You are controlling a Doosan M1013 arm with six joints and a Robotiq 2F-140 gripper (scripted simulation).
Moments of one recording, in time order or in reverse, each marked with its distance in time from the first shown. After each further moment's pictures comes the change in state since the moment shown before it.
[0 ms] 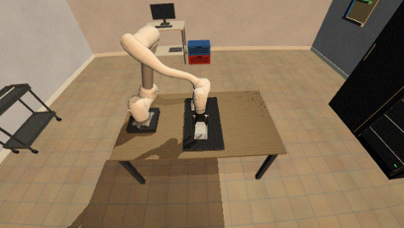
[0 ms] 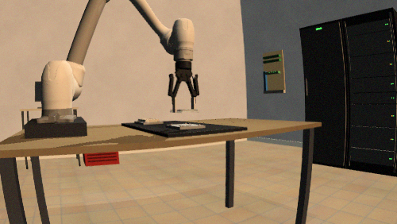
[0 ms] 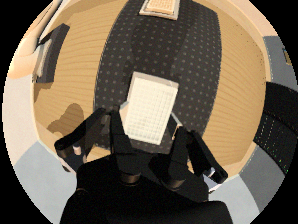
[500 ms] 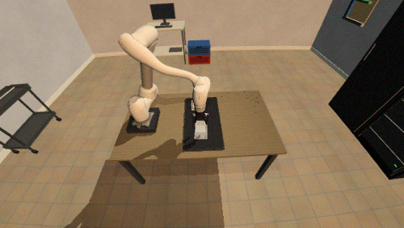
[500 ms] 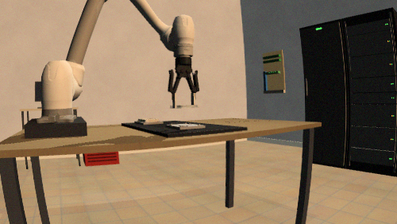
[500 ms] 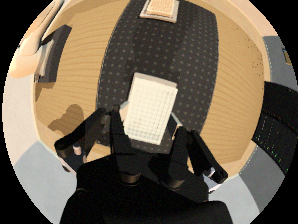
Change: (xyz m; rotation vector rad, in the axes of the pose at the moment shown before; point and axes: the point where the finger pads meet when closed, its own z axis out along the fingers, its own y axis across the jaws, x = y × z) arm 0.000 0.000 -0.018 0.000 0.000 0.000
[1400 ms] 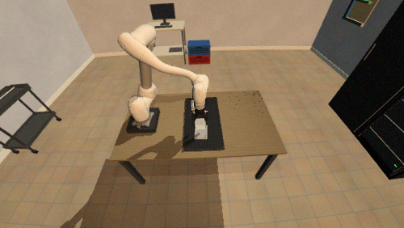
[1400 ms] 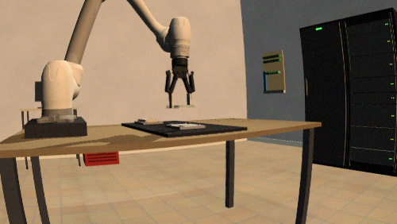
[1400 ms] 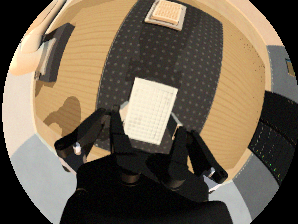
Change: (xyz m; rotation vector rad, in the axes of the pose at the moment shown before) arm 0.030 -0.004 0.000 0.000 0.000 -0.071
